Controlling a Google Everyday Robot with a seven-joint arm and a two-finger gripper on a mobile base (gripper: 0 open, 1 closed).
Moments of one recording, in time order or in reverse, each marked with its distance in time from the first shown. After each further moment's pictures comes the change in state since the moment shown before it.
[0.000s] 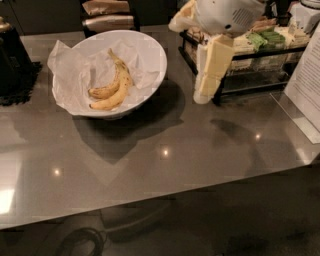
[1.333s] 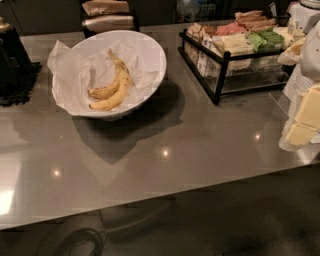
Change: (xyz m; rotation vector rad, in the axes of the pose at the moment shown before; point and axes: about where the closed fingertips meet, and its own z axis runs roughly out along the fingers) arm 0.139 0.102 -0.057 0.134 0.335 0.423
